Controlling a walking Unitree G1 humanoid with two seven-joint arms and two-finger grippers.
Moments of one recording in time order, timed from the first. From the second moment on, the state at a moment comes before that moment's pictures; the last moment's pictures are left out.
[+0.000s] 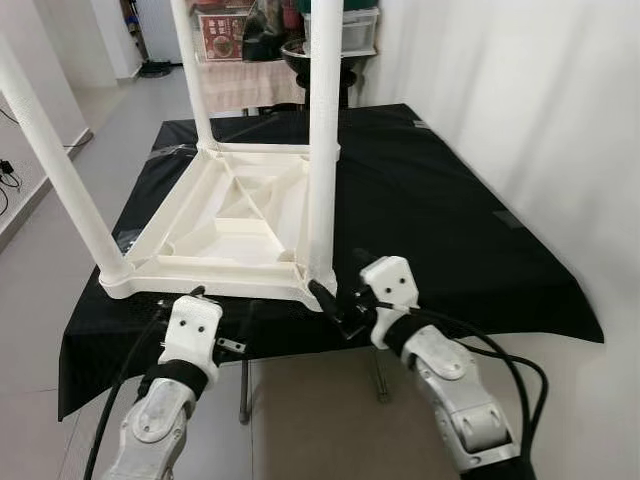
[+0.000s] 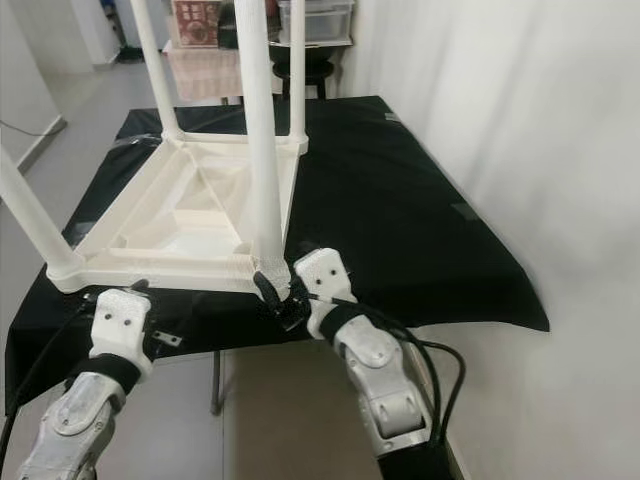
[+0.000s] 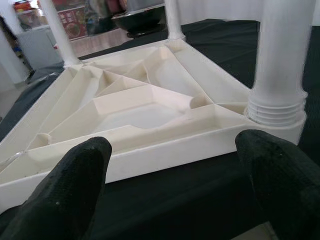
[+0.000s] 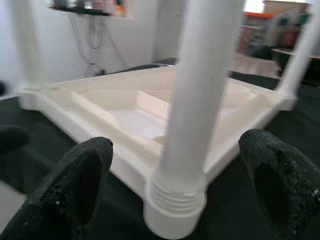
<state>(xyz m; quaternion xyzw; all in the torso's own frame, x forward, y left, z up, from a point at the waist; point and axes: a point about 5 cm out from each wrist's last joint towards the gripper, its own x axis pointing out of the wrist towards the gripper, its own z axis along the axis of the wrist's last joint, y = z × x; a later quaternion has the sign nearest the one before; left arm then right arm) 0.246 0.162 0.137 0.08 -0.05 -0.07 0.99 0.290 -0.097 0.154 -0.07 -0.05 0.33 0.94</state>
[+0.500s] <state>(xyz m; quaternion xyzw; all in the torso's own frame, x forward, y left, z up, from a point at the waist) 0.231 0.150 0.147 0.09 -0.06 -0.14 0.98 0.344 -0.096 0.160 -0.09 0.03 0.42 0.90</state>
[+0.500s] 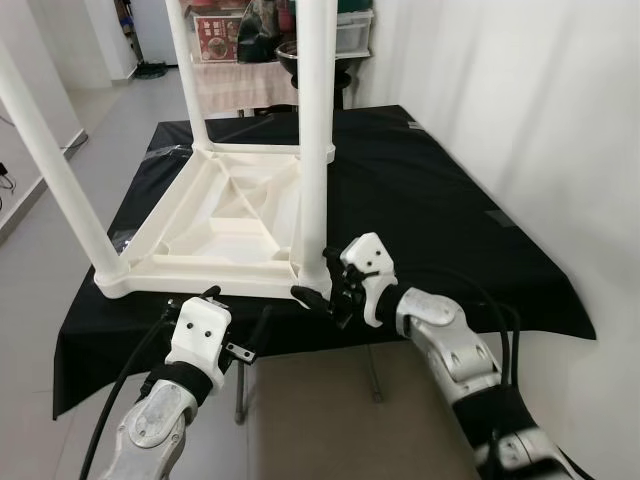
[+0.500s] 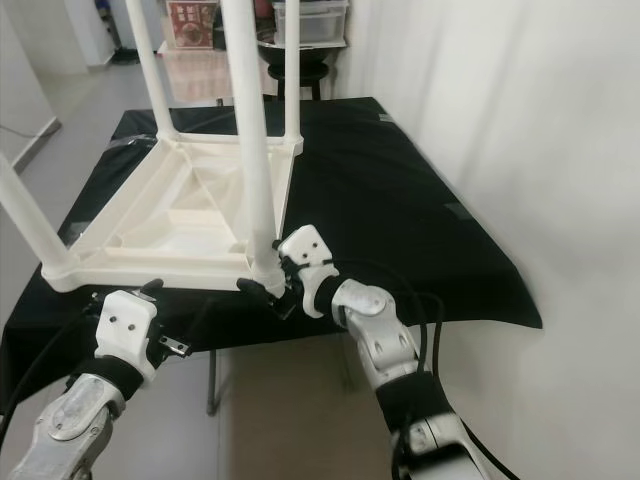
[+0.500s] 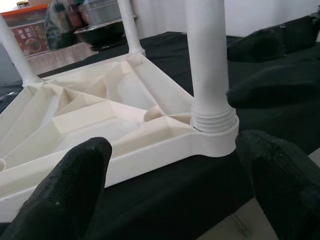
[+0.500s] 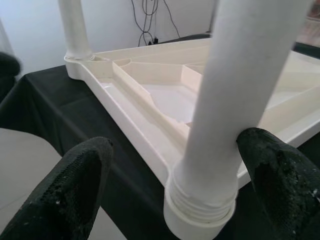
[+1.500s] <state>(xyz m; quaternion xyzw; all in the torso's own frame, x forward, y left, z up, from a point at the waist) 0.200 0.144 0.152 0.04 -0.05 -0.19 0.98 0.380 -0.052 0.217 -0.04 0.00 0.54 0.84</state>
